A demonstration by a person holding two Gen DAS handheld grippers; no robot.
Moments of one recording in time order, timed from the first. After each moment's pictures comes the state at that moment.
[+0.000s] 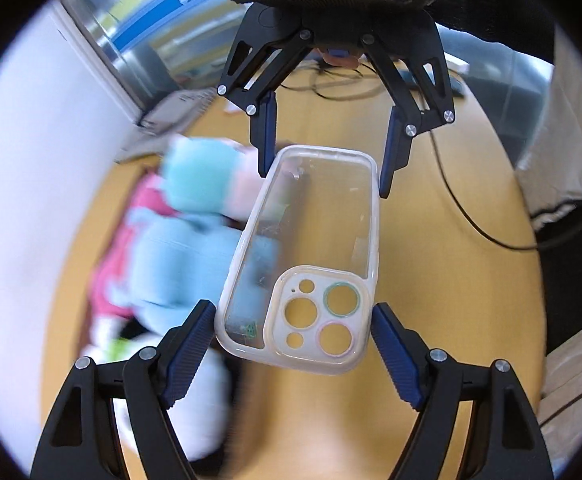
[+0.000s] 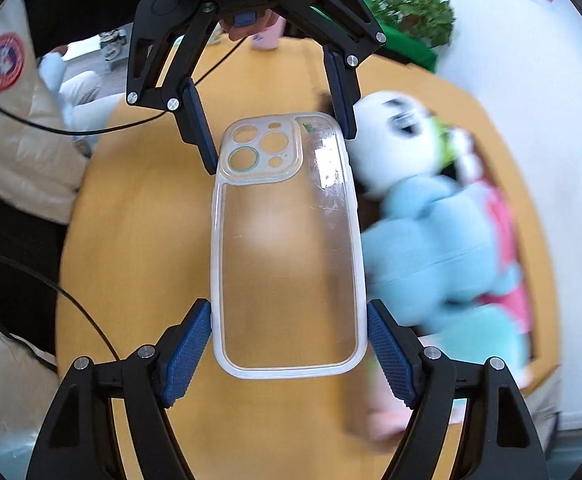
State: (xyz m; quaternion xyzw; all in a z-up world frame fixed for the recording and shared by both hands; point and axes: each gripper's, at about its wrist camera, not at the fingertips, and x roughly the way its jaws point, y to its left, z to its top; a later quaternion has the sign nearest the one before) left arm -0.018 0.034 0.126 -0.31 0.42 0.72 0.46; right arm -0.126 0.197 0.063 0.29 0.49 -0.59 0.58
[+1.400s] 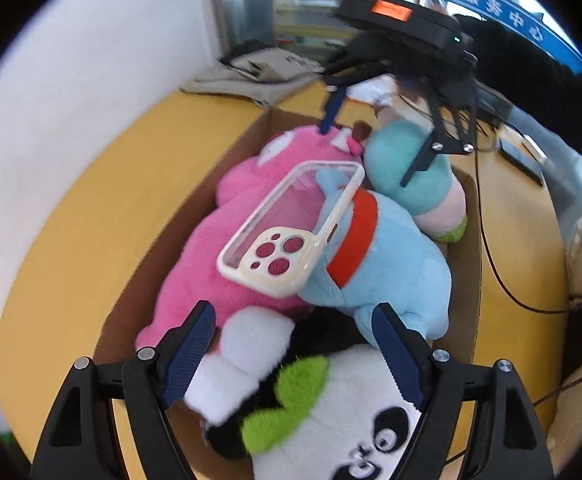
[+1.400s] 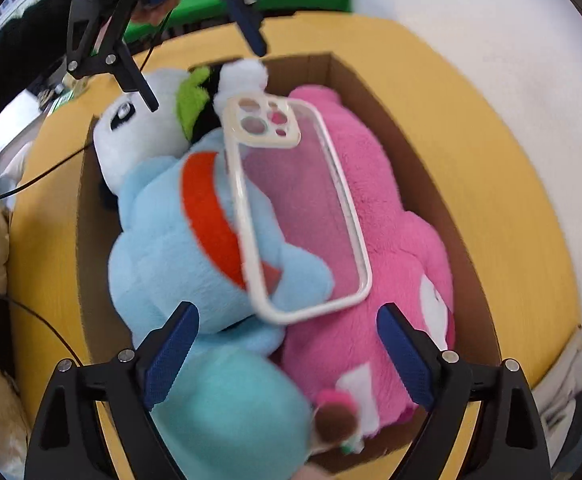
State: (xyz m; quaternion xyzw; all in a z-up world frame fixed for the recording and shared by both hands) left arm -0.239 -0.049 0.118 -0.40 0.26 0.77 0.42; right arm -0.354 0.144 0.037 0.38 0.38 -0.65 0.54
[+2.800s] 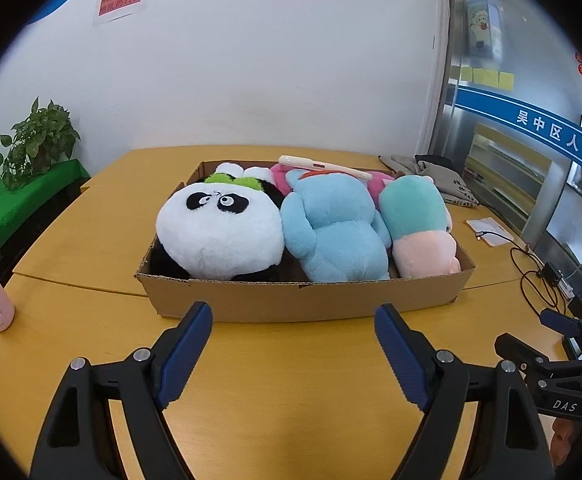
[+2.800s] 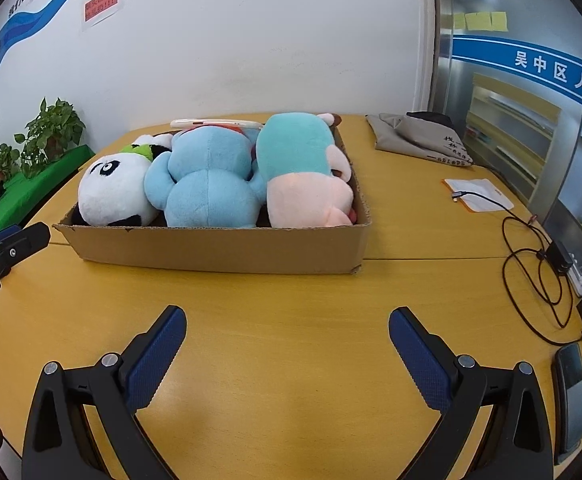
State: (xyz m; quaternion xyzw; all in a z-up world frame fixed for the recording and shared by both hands) left arm 0.057 -0.015 0.079 -0.30 -0.04 0.95 0.04; right arm -0.047 0.273 0.003 0.35 0.05 -0.93 0.13
